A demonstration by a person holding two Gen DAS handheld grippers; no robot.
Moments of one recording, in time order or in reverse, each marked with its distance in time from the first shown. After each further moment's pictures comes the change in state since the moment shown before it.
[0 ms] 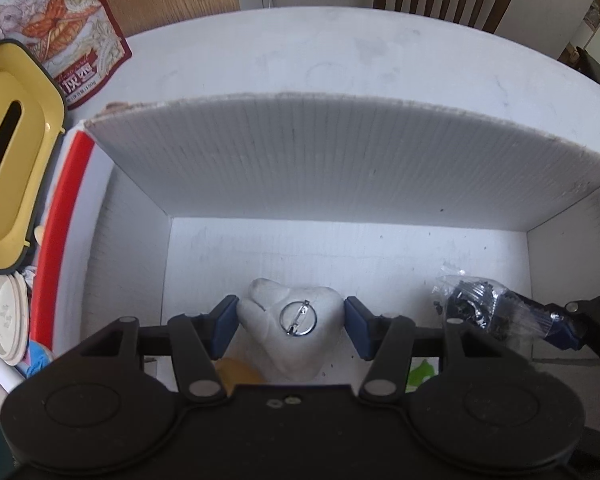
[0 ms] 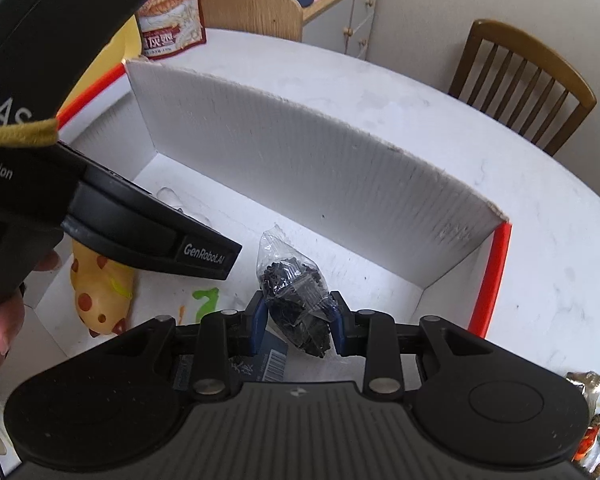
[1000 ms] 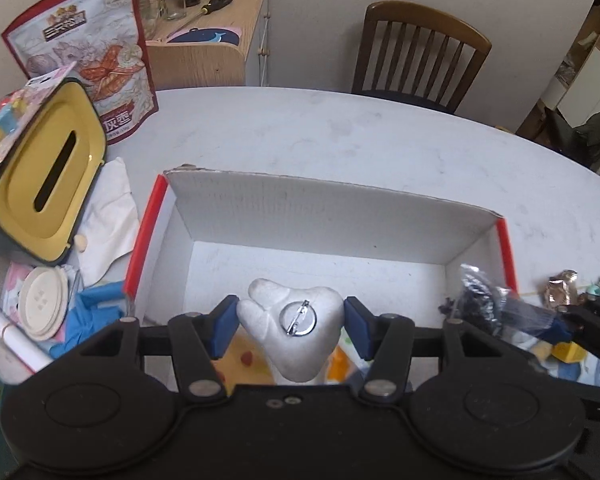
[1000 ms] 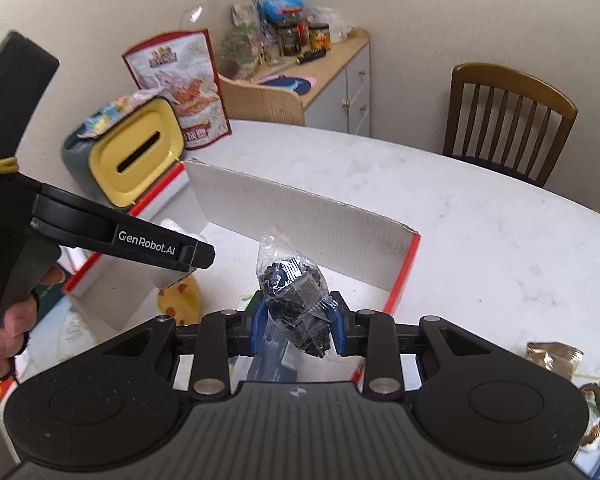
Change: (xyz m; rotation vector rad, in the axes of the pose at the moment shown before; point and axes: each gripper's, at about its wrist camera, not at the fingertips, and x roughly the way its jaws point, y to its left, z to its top) left arm -0.088 0.014 -0.024 -0.064 -0.180 -0.089; right arm -0.104 -0.031 -0.028 0.085 -0.212 0.100
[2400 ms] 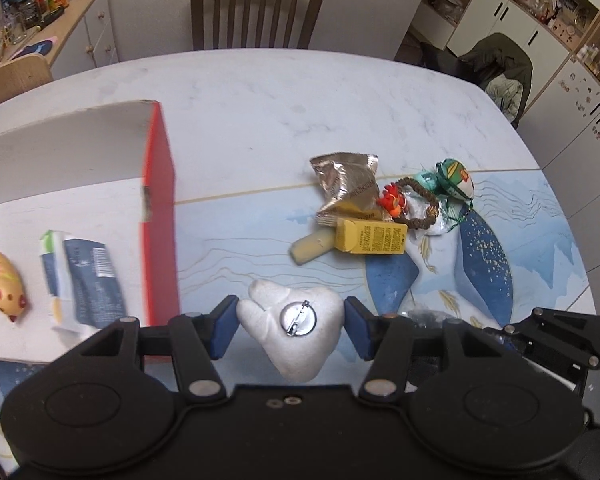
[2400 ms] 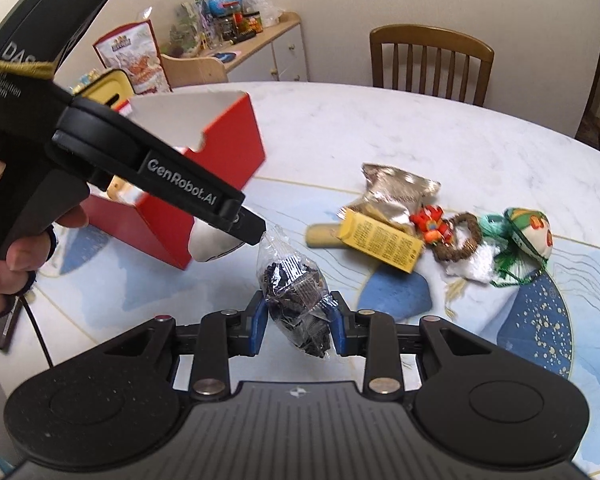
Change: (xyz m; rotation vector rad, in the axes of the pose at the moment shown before) left arm -0.051 -0.205 -0.101 0.201 0.042 -0.234; right arm -0.134 -0.131 -0.181 0.086 -0.024 -0.007
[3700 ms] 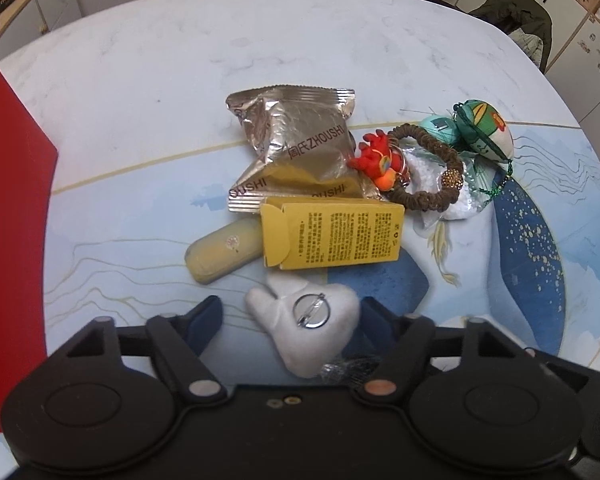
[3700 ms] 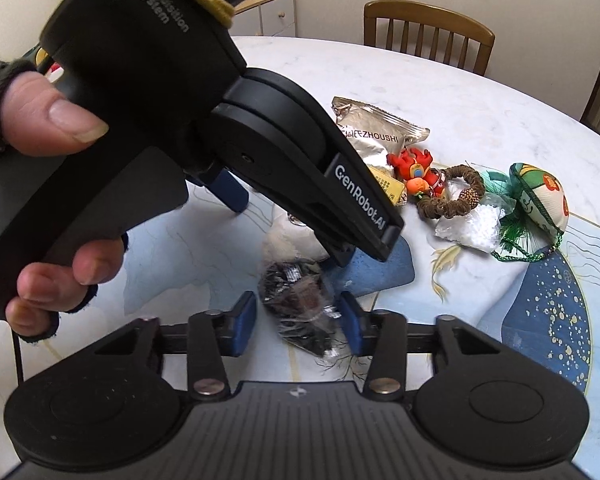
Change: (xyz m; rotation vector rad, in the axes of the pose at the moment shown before) left arm 0.141 -0.071 0.010 0.044 0.097 0.063; right arm 0.083 -0.044 -0.044 -0.069 0.050 -0.073
